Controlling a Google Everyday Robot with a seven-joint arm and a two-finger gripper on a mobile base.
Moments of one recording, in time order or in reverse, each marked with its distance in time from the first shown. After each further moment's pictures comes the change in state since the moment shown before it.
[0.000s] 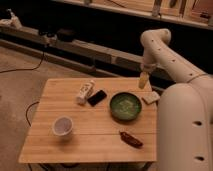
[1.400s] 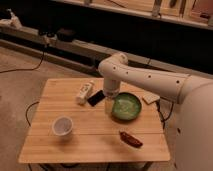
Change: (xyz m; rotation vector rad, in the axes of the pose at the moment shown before) arm -0.090 0.225 0.025 -0.027 -0.138 -0.329
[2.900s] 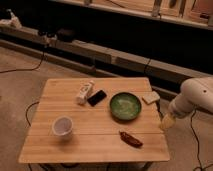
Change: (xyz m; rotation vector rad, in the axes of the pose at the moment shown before) arm 0.317 0.024 -0.039 0.117 -0.062 0.643
